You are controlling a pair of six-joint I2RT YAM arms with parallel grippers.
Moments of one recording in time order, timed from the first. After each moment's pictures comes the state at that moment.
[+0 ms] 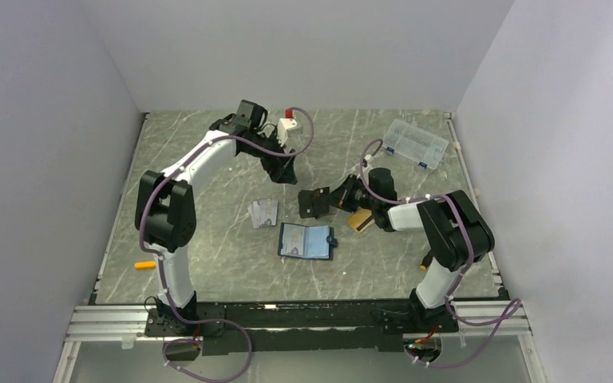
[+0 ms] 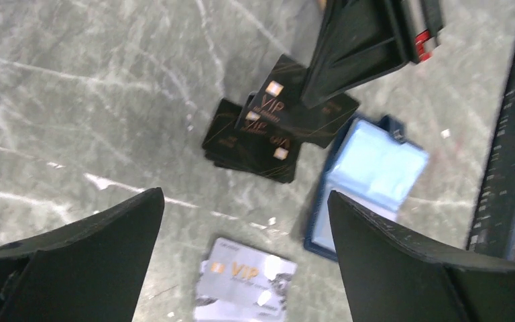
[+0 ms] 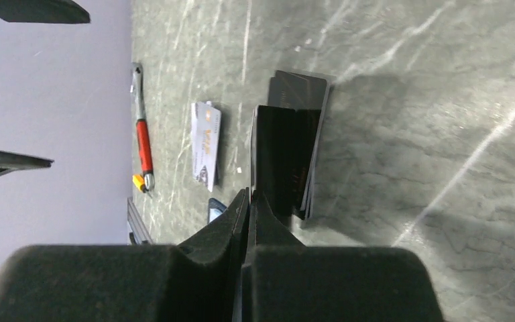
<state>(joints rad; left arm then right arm) -0.39 1.95 1.67 -0.70 0.74 0.52 0.34 1.74 0.63 0.63 -0.52 0.88</state>
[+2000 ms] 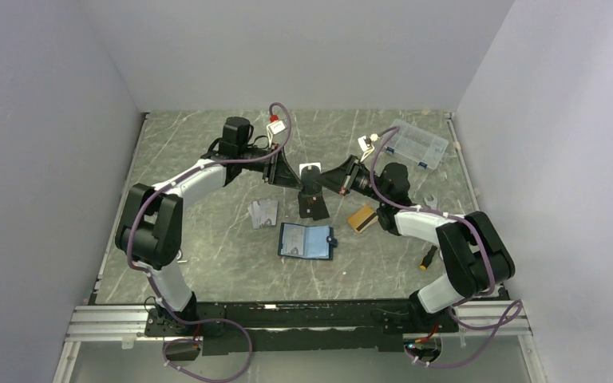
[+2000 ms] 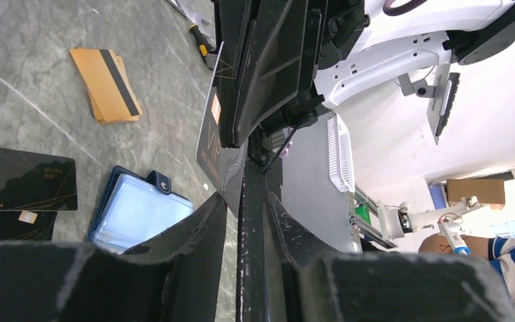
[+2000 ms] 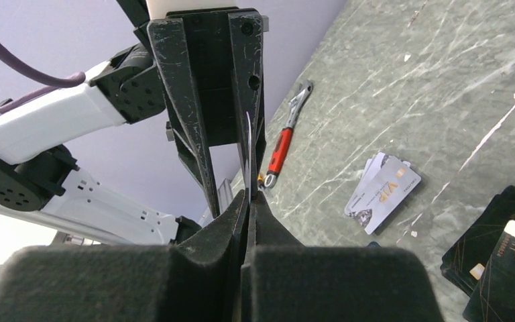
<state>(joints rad) -0.37 1.76 1.21 0.07 1.34 -0.43 0.39 1.52 0.62 1.00 -0.72 1.02</state>
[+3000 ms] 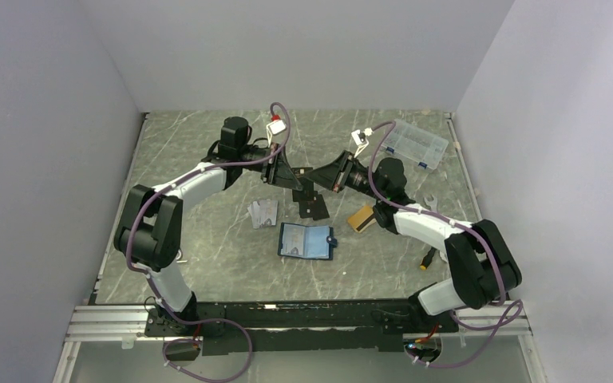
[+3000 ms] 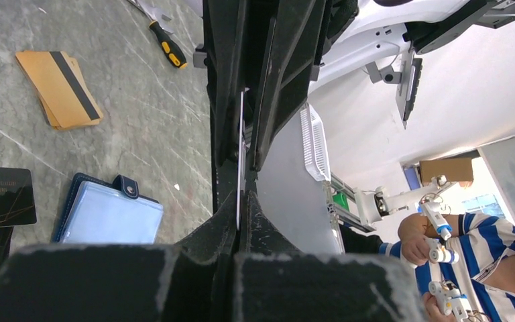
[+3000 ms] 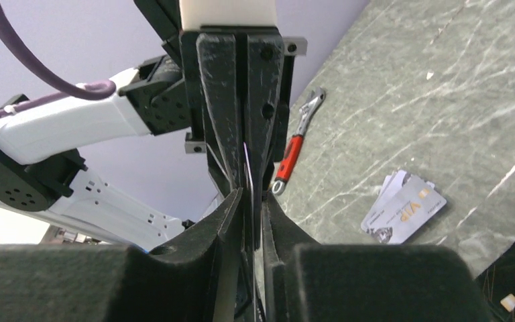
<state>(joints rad) -0.38 1.74 1.17 0.27 1.43 -0.60 0.45 1.44 0.68 0.87 -0.67 0.96</state>
